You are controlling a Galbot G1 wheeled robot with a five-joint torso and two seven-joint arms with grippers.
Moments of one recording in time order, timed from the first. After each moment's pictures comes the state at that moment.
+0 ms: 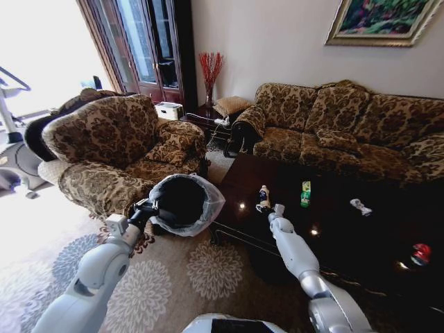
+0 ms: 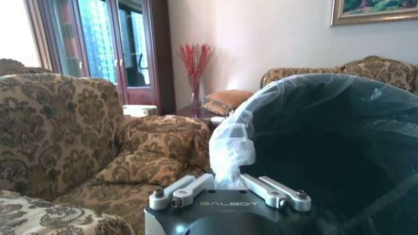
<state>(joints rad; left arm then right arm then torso) 1.48 -1.04 -0.70 -2.26 -0.52 0.37 -0.08 -0.61 1.39 0.34 0.77 0.41 -0.13 -0.02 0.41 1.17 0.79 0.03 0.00</state>
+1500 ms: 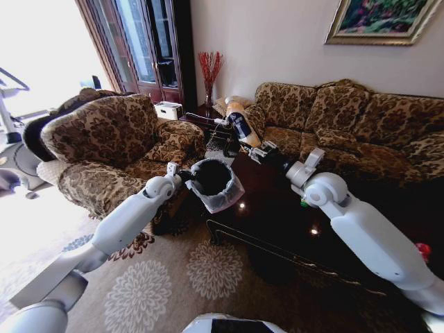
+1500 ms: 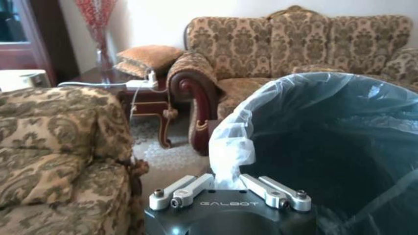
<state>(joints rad) 0.41 -0.92 0.17 -1.50 -0.82 0.45 -0.03 -0.48 0.73 -0.02 1.91 1.01 -0.24 -0.22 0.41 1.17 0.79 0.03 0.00</state>
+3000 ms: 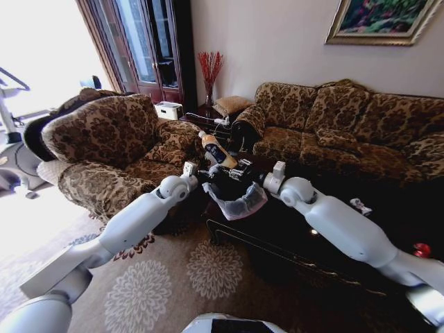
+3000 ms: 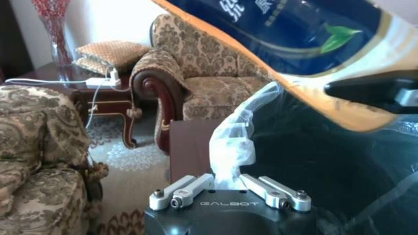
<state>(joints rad) 0.36 -0.91 0.25 -1.62 -0.95 0.51 -0.08 -0.28 0.85 -0.36 1.66 0.85 -0.12 -0.27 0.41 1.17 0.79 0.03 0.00</state>
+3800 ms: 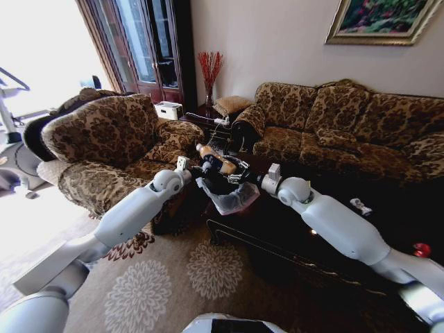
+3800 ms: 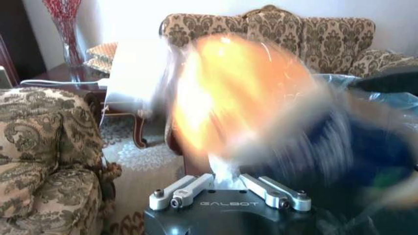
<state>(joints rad) 0.31 -0.90 0.26 -1.56 -0.95 0.51 -0.05 -0.32 0.81 -0.34 1.68 0.75 -0.13 -0.30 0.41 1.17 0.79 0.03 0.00</state>
